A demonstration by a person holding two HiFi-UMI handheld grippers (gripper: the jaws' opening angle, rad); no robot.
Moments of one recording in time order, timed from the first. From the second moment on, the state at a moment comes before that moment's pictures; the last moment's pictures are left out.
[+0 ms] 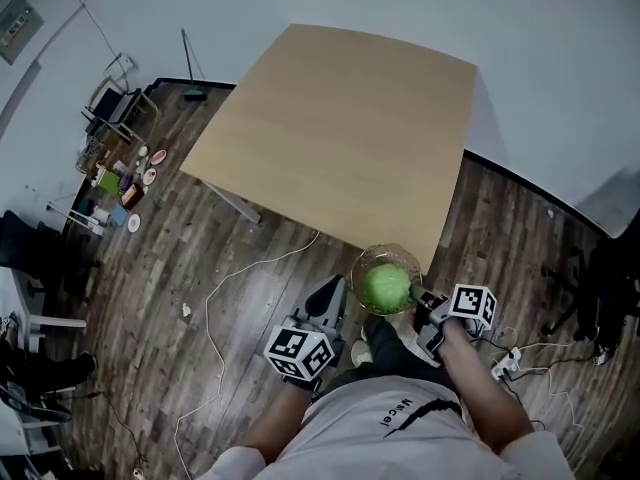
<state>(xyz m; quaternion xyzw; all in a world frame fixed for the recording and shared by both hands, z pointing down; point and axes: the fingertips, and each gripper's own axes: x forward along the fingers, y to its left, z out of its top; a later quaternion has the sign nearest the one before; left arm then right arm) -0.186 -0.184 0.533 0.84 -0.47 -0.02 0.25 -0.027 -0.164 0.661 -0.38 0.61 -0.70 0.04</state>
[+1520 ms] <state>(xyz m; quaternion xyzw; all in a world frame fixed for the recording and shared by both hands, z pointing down) -0.188 -0.513 0.570 0.88 -0.39 0.04 0.26 -0.055 -0.454 0.752 -0.45 0.54 -0.70 0.09</state>
